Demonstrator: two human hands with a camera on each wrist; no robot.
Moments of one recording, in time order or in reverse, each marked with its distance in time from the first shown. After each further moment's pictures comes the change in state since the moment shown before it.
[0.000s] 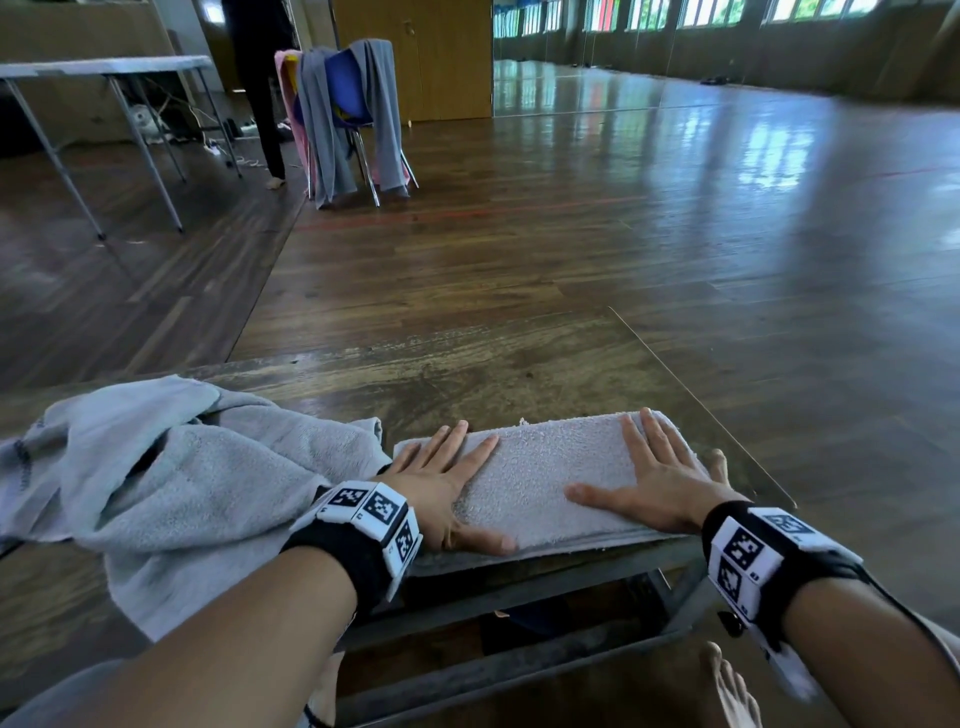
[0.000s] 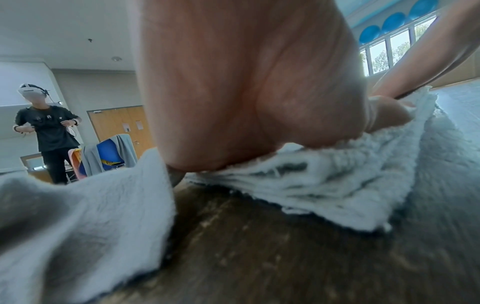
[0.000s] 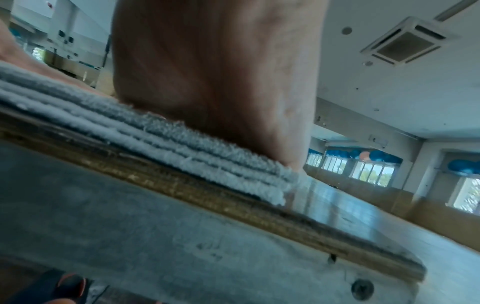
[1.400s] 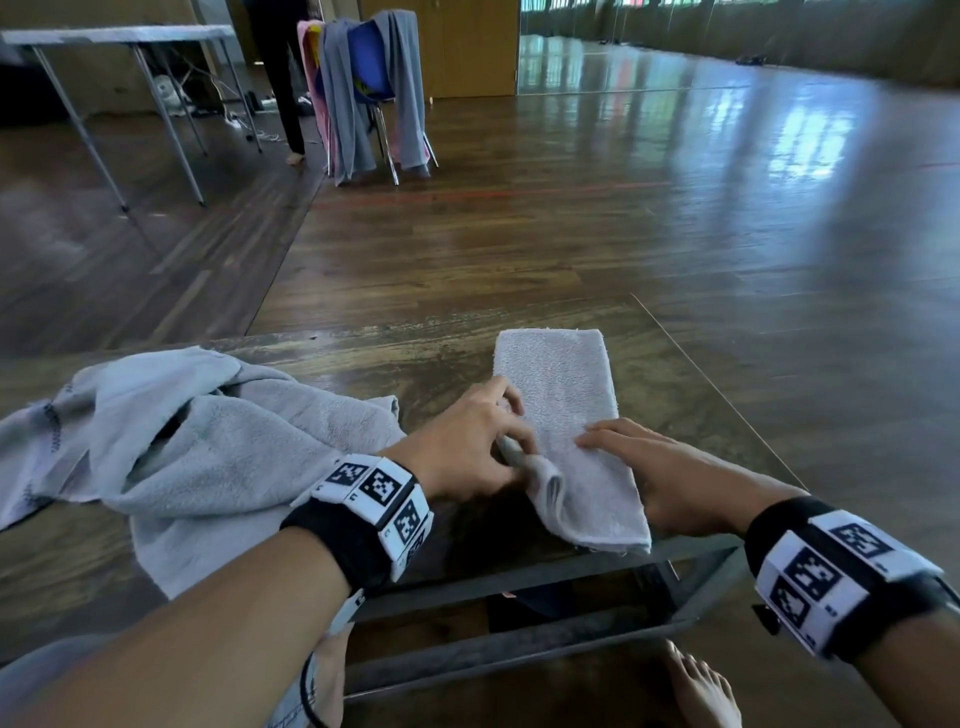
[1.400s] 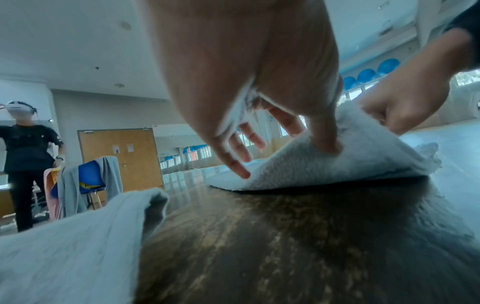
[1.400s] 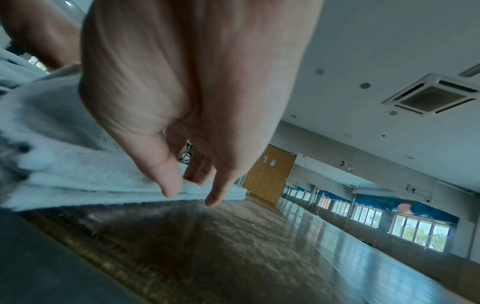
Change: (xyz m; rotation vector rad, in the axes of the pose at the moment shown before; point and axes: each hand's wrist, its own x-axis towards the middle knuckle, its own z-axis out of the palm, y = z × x) left_hand -0.018 0.028 -0.031 -0.287 0.480 0.369; right_hand -0.016 -0.007 -0.010 0.011 0.074 -0.576
